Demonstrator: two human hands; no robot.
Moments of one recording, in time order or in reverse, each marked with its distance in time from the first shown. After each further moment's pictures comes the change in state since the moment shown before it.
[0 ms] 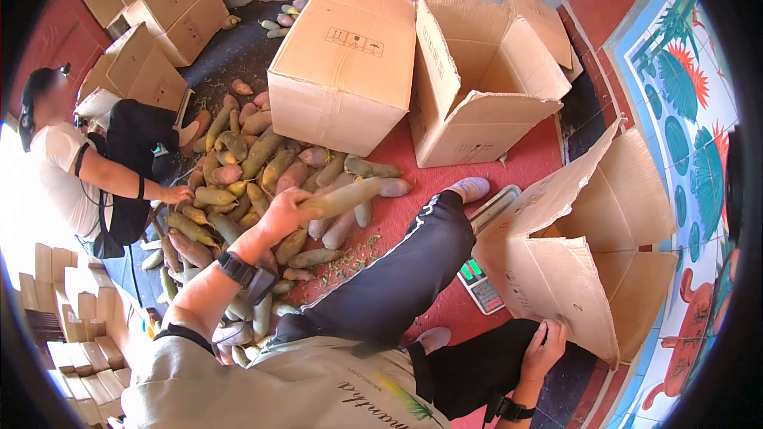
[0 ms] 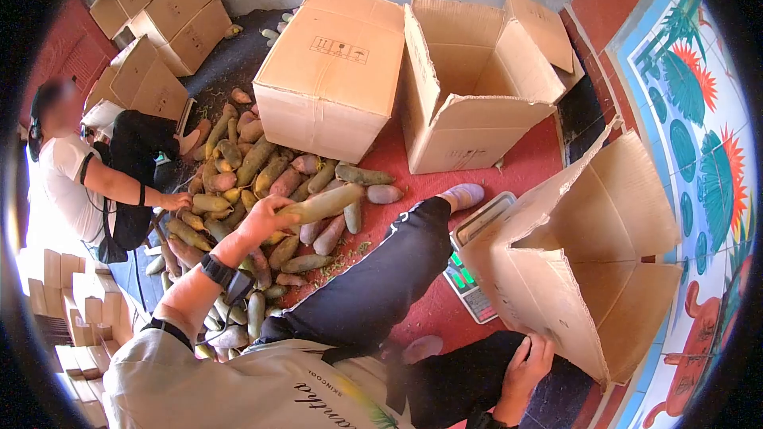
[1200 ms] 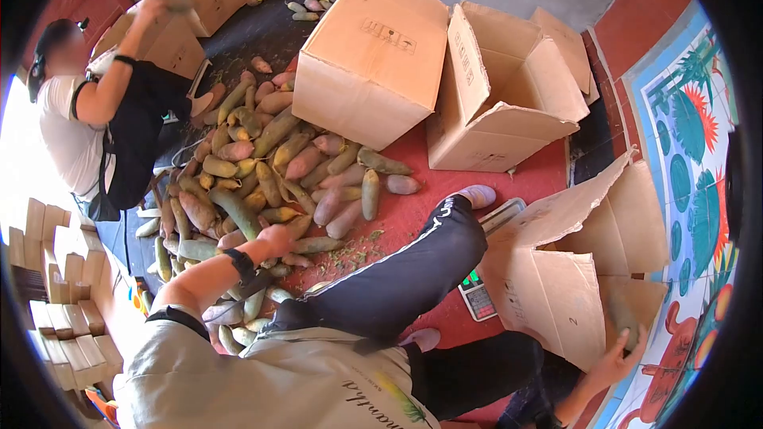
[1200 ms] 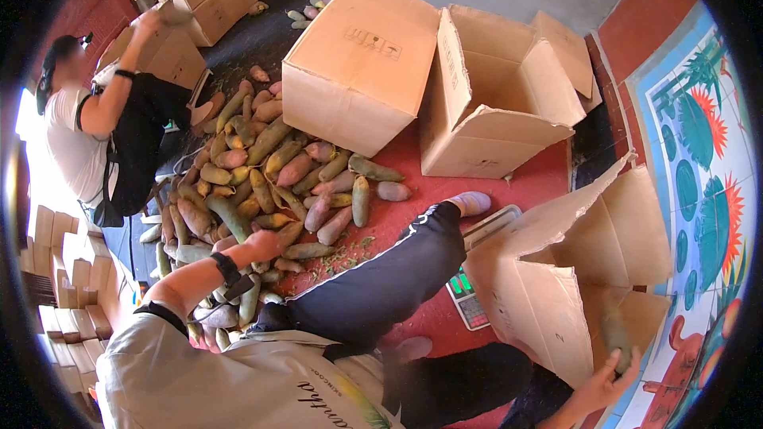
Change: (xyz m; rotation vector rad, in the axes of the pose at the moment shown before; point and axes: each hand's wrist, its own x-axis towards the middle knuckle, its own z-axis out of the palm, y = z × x) left_hand -0.022 -0.164 0.058 0.990 -0.603 -0.045; right_hand 0.078 0.030 -0.100 -0.271 0.465 0.065
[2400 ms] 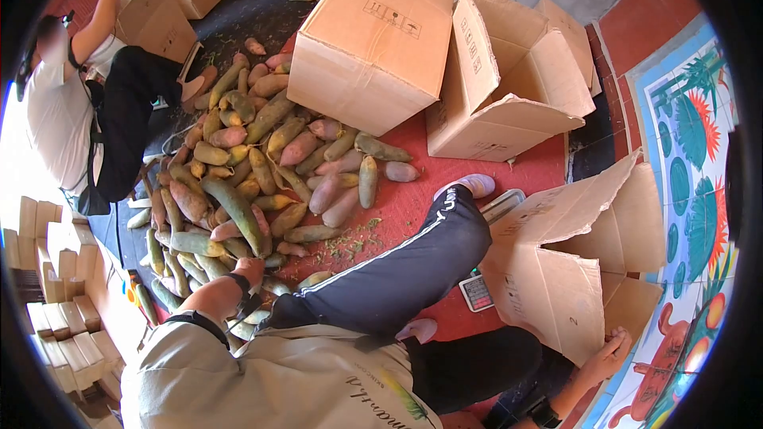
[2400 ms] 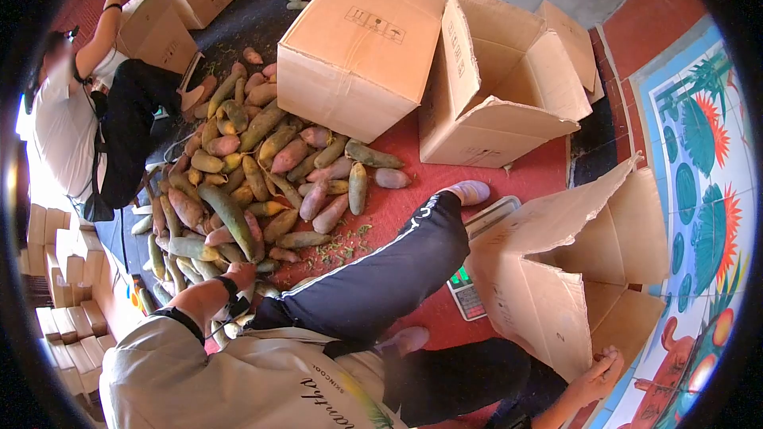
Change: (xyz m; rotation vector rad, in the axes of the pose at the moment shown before) left_hand -0.040 0.001 0.129 -0.092 -0.071 -0.211; right_hand -0.009 0.003 0.011 0.153 -0.146 0.131
